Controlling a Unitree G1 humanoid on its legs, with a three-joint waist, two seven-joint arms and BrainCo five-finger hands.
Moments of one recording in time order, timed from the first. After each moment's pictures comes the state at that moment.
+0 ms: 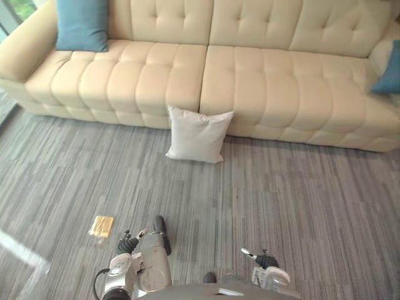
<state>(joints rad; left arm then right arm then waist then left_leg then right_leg) 0.03 0.01 0.28 0.93 -0.12 -0.02 0.10 0.06 0.03 -0.28 0.84 0.03 0.00 -0.11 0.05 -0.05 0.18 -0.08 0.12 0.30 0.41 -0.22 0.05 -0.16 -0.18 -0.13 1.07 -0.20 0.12</state>
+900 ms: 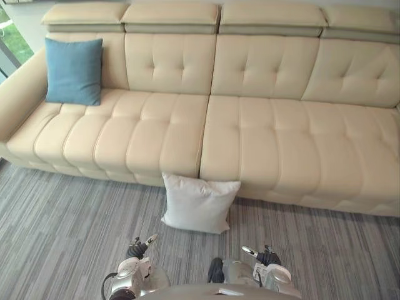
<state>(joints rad) 0.00 -0.04 0.29 0.94 -0.05 -0.02 0.08 0.08 0.03 -0.32 0.84 0.03 0.02 -0.11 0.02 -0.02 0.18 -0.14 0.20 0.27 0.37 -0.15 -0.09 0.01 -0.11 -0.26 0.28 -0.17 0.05</state>
